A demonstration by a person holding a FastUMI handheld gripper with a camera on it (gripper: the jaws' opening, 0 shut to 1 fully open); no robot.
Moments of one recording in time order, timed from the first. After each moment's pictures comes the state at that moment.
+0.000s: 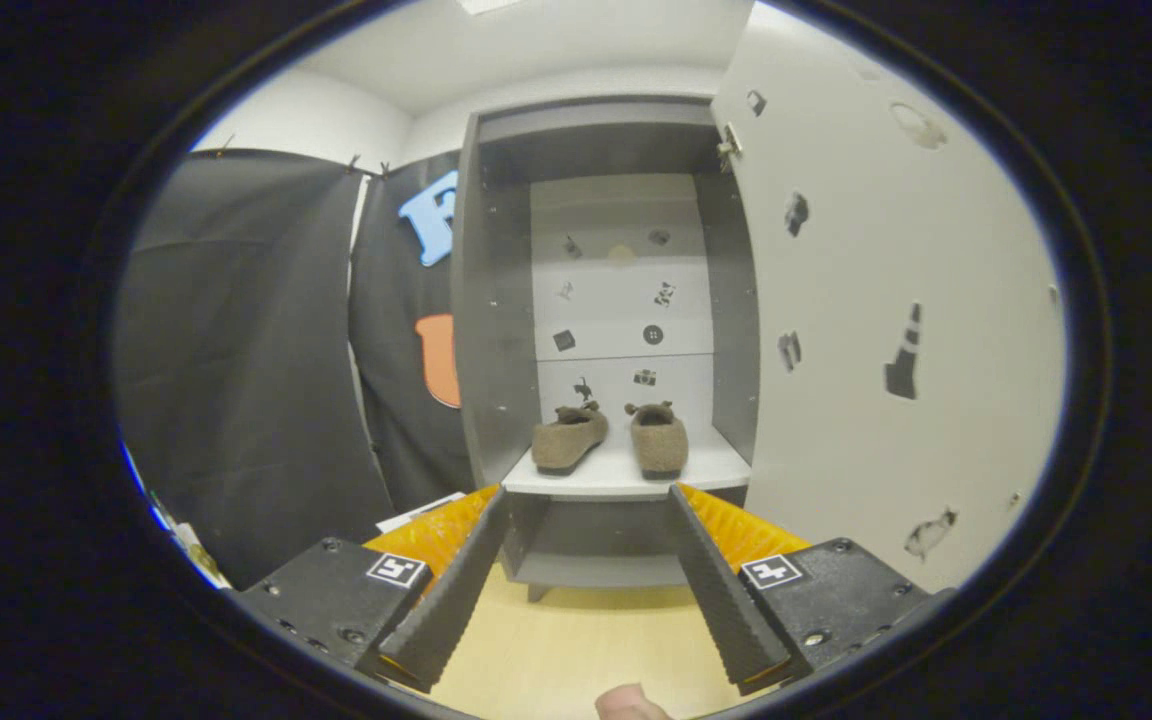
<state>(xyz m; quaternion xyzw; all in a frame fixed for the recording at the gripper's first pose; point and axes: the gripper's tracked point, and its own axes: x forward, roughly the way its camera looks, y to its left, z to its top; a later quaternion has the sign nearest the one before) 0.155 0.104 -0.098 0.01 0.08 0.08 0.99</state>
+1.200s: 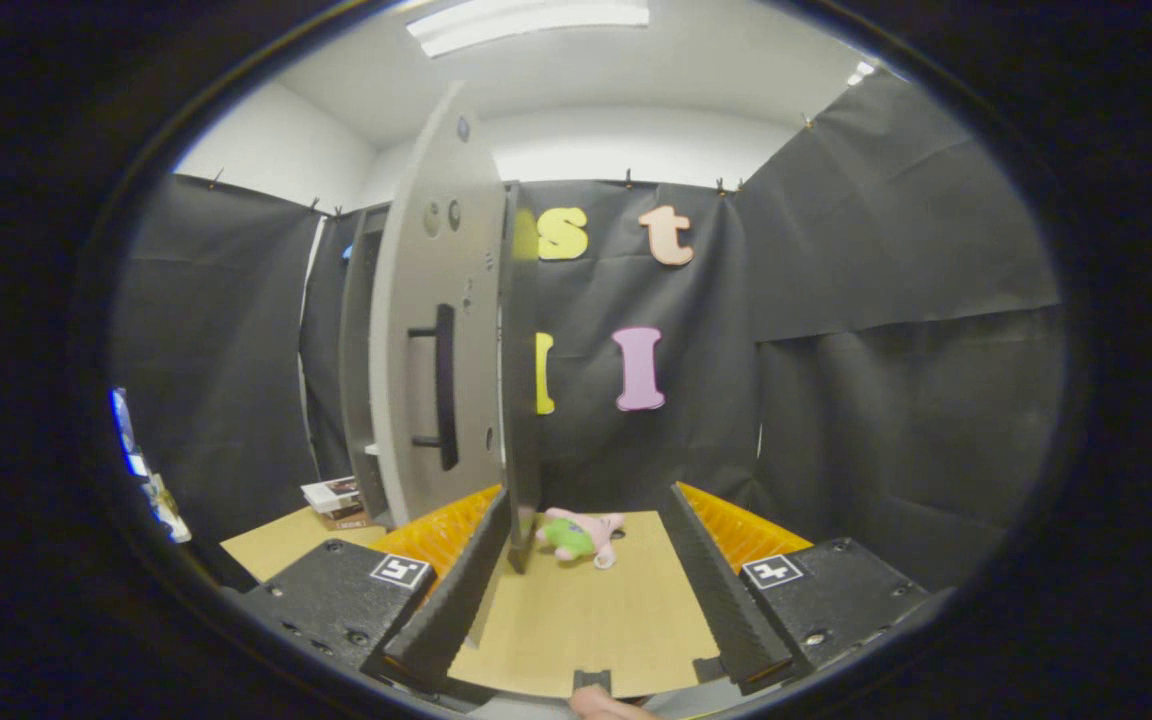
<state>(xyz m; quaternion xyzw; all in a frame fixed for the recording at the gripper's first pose) 0.008 -0.269 -0.059 -0.01 0.03 0.00 1.00</state>
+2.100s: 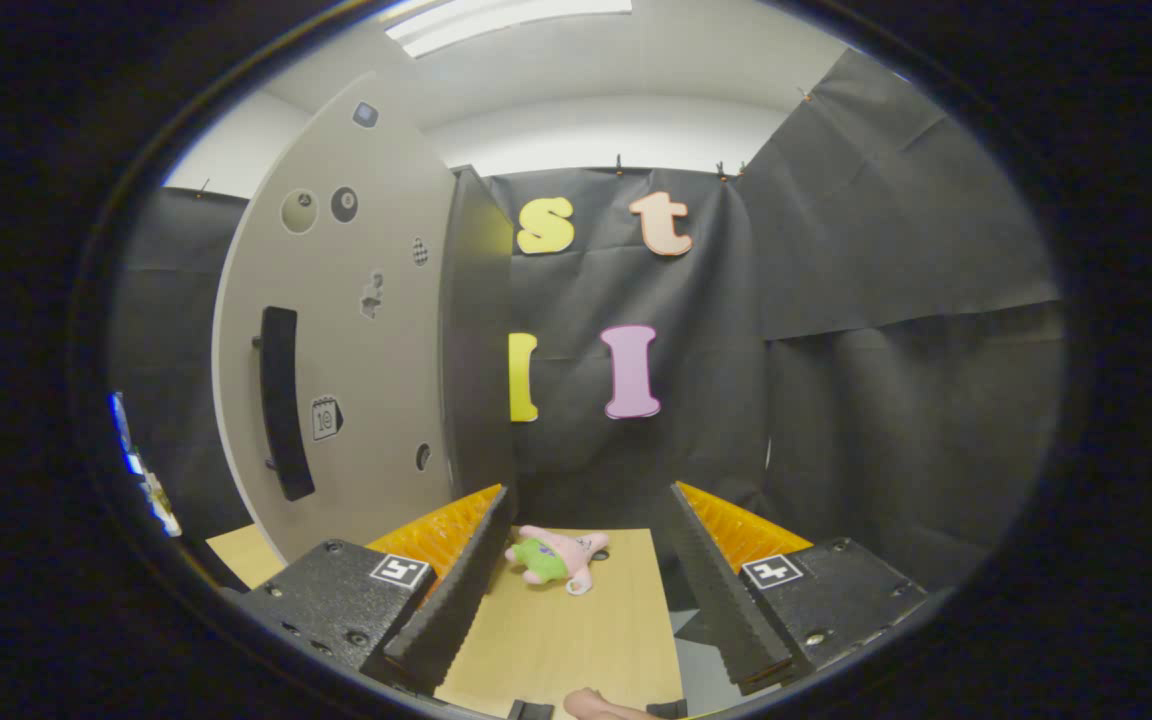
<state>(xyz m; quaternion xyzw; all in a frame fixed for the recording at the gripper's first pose) 0.112 -0.301 -0.056 -0.01 0.05 0.05 1.00</state>
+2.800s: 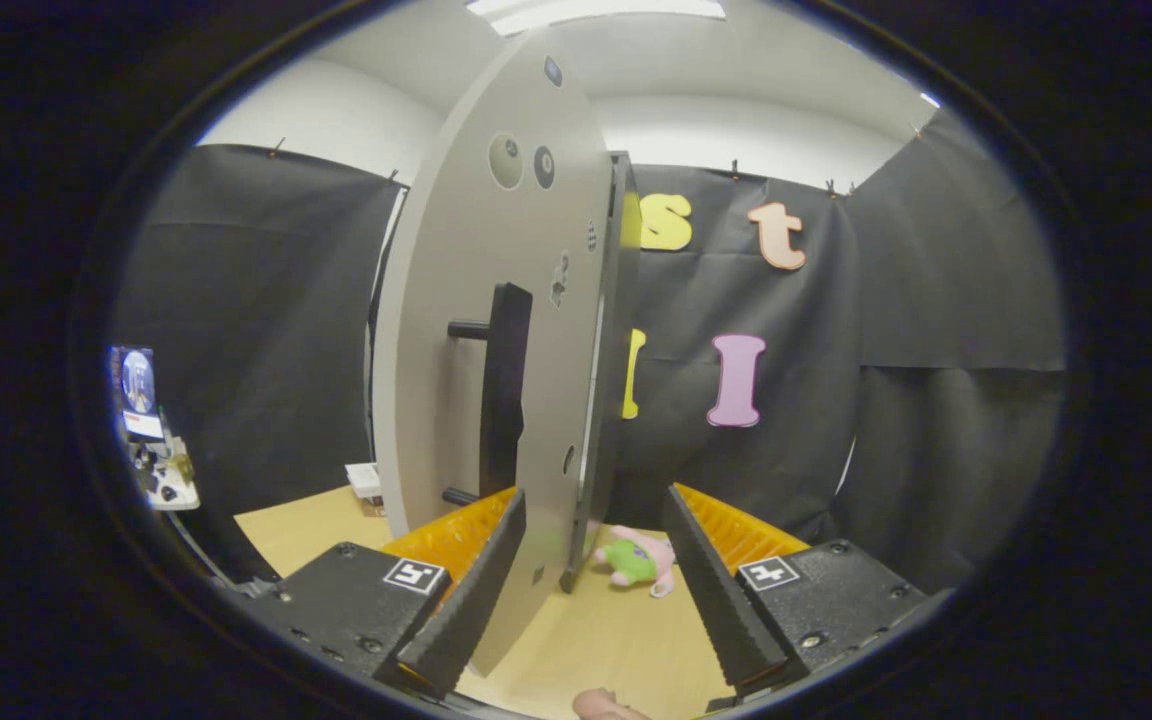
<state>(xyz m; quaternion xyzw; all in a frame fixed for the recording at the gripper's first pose) 0.094 -0.148 -0.060 -0.06 0.07 0.13 0.99</state>
